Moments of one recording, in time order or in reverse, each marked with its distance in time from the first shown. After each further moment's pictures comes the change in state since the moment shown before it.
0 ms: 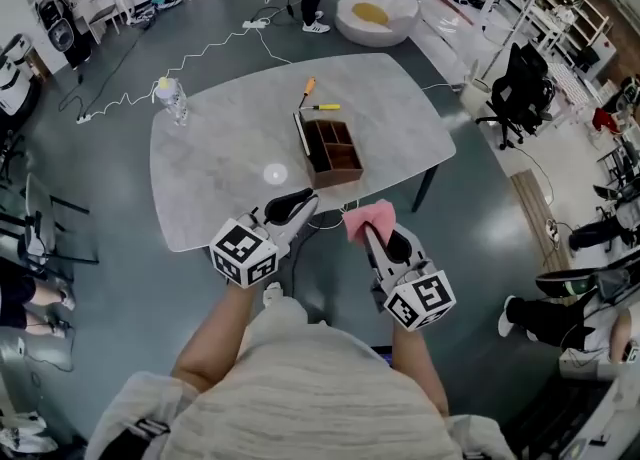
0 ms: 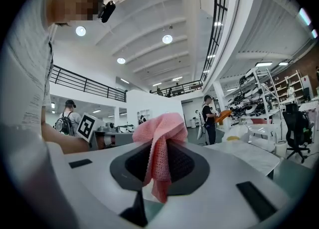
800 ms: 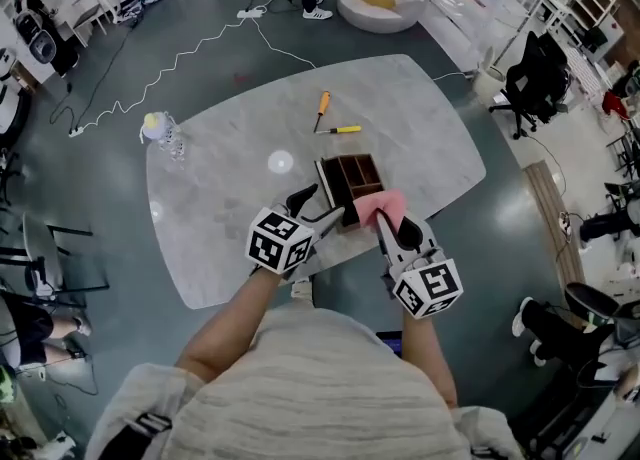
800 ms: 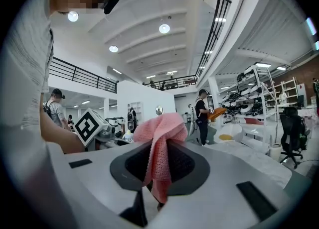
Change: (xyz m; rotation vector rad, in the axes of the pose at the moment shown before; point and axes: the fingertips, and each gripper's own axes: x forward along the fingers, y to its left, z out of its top) left arm 0.100 0.203 -0.082 -0.144 0.361 0.040; right arm 0.200 -0.099 -0.026 -0.032 0.076 -0.099
